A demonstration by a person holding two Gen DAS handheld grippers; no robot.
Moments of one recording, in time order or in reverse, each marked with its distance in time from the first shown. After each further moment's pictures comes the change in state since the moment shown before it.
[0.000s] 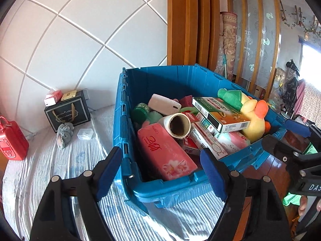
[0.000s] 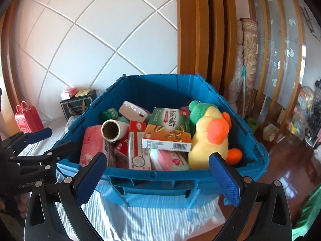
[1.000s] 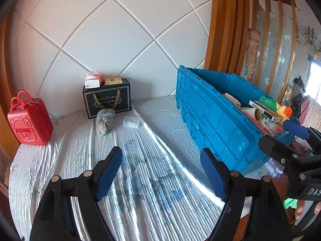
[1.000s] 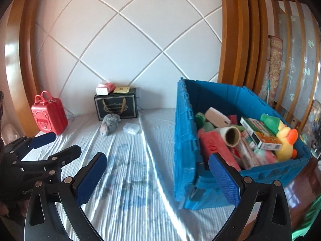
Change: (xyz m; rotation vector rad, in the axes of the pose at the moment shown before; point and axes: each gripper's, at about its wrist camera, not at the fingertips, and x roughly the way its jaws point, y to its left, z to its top) left arm -0.059 0.269 -0.051 -0.117 -0.006 0.023; right arm 0.009 0.281 0.003 -0.093 -0.011 0.046
